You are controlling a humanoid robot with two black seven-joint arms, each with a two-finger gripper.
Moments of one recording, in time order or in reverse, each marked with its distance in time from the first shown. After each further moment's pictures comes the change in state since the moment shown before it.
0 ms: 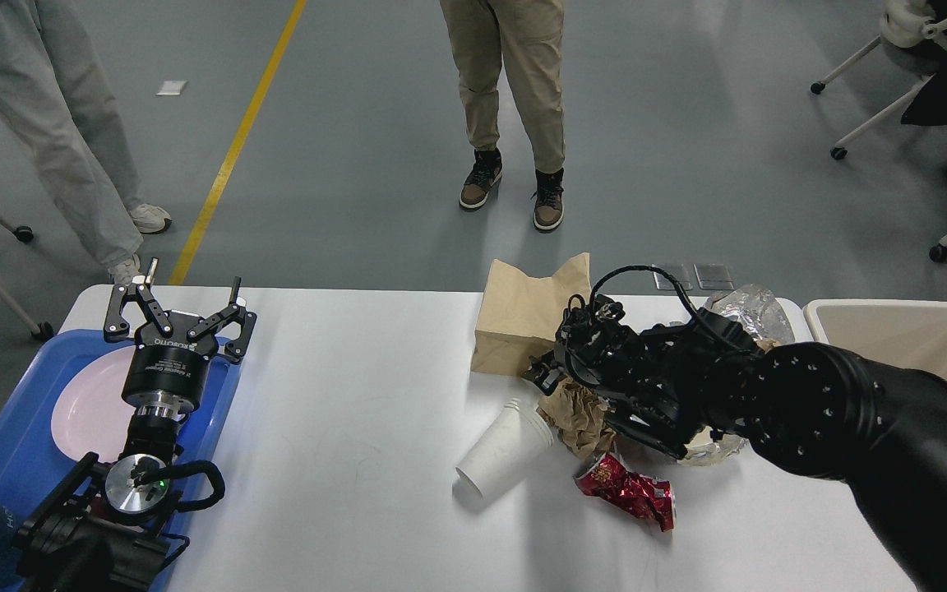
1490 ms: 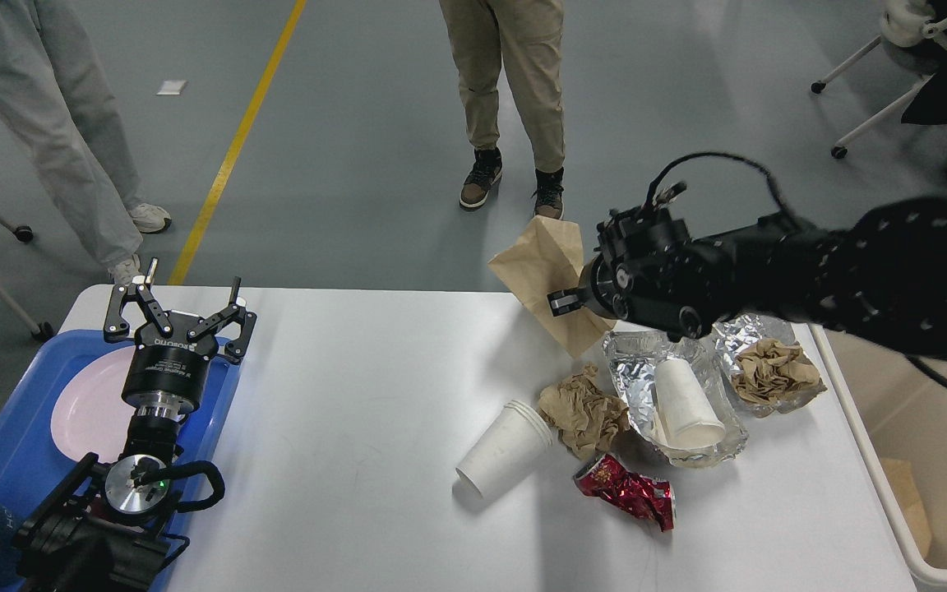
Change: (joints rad) left arm 0.000 0.000 0.000 0.000 0.000 0.000 0.000; right arm 0.401 -0.167 0.021 0.306 0.634 0.222 -0.024
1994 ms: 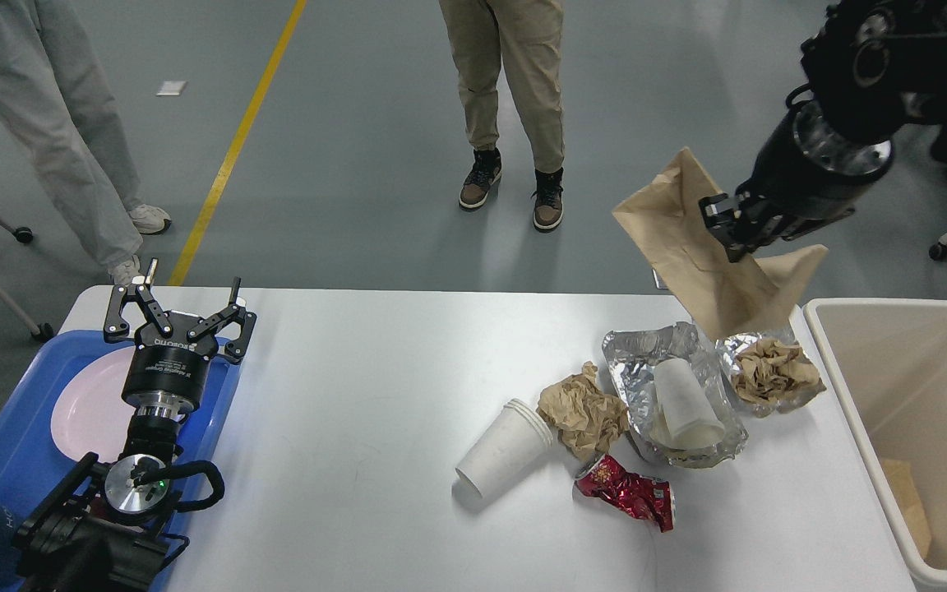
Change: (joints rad) left arm 0.000 0.000 0.000 0.000 0.000 0.000 0.000; right arm 0.679 -0.401 -0.225 0.487 0.164 0.504 0.070
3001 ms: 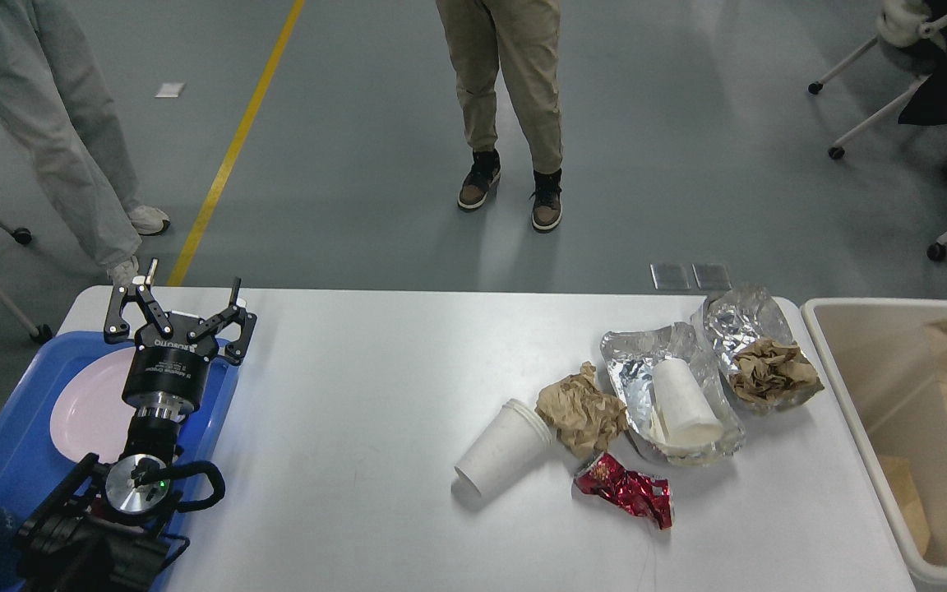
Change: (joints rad) left arm 0.002 0.000 0.000 0.000 0.000 0.000 0.000; right arm -0.467 -0.441 -0.311 -0.228 -0.017 -0.235 0.155
